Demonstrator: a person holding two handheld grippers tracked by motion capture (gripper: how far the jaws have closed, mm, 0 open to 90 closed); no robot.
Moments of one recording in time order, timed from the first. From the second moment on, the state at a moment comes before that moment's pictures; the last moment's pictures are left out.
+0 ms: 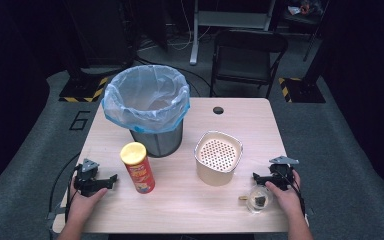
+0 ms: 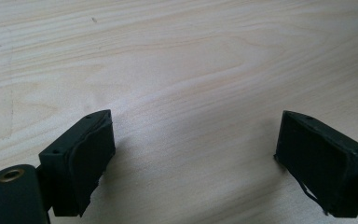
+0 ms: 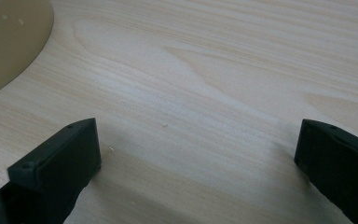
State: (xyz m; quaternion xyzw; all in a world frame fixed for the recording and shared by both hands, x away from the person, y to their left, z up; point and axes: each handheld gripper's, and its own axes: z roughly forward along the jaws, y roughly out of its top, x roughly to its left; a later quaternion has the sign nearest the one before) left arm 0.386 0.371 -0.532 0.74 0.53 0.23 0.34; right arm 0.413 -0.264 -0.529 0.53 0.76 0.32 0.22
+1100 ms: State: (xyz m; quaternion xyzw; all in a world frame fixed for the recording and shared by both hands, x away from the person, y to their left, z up) left arm 0.385 0.371 -0.531 0.74 0.53 0.23 0.33; right arm 0.410 -0.280 -0.513 0.53 0.75 0.33 0.20
